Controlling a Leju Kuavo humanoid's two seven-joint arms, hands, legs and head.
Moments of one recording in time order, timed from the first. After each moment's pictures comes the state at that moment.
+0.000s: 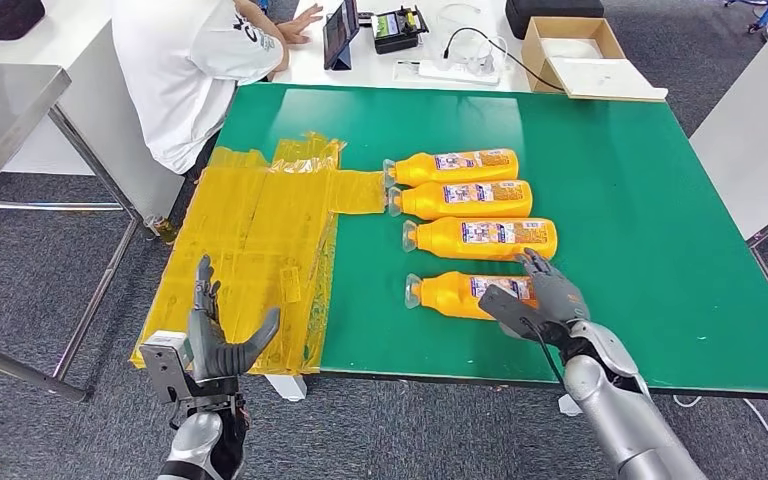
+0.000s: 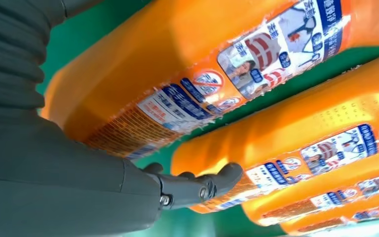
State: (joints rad) left arm -0.03 -0.27 -0.09 -1.22 -0.14 0.17 -0.59; right arm -0.42 -0.22 0.39 -0.97 0.84 0.01 -0.10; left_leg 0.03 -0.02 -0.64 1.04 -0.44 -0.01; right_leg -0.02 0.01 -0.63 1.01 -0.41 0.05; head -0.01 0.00
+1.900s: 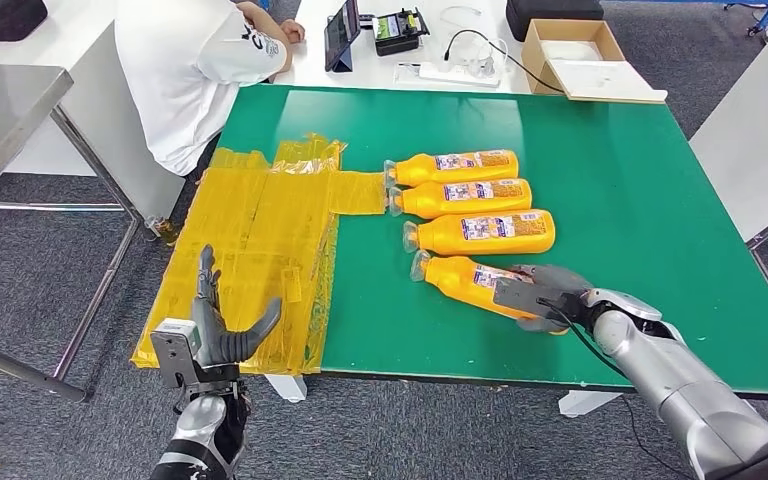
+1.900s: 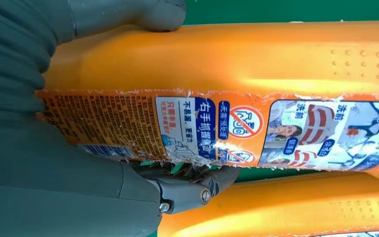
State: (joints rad) left arm -0.12 -0.24 -0.08 -1.09 -0.14 0.19 -0.65; right arm -0.71 -0.37 0.83 -0.73 0.54 0.32 -0.16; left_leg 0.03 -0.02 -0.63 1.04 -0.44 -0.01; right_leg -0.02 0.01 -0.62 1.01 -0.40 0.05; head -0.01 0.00
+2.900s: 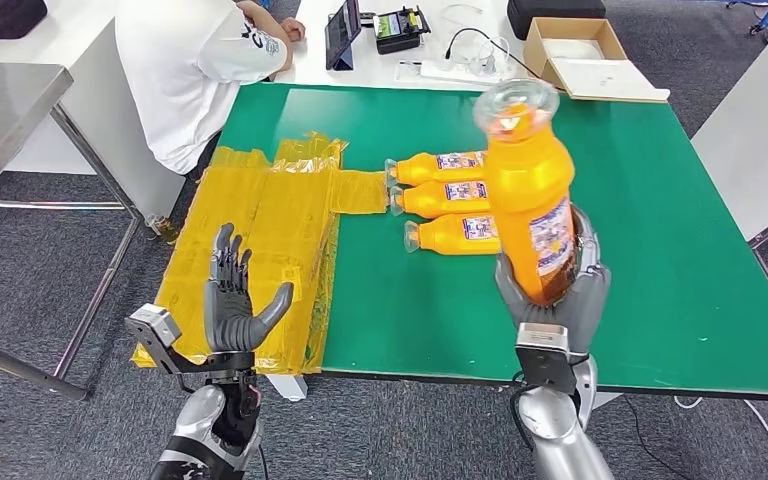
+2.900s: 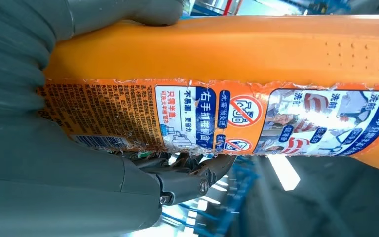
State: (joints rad) left arm -0.11 -0.25 -0.20 -1.26 0.13 -0.01 -0.55; right arm -0.15 0.03 0.29 -1.47 0.46 -0.63 -0.64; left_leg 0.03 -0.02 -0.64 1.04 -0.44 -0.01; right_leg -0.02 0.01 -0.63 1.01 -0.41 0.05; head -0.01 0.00
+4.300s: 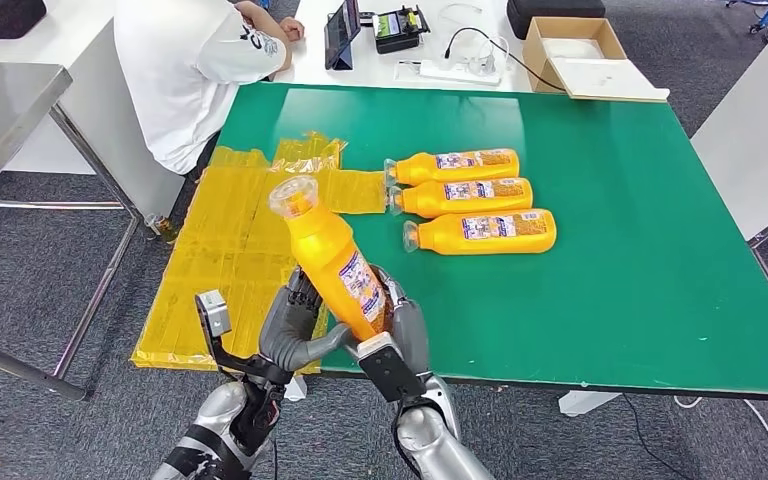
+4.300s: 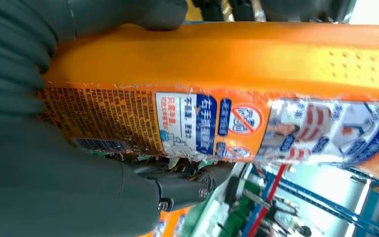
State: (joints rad) left arm -0.19 -0.18 -0.36 -1.09 0.21 -0.37 -0.44; right arm -0.29 0.31 0.50 -0.81 0.44 -0.43 -0.69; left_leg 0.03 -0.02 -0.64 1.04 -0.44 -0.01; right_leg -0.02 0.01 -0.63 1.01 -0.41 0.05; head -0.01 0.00
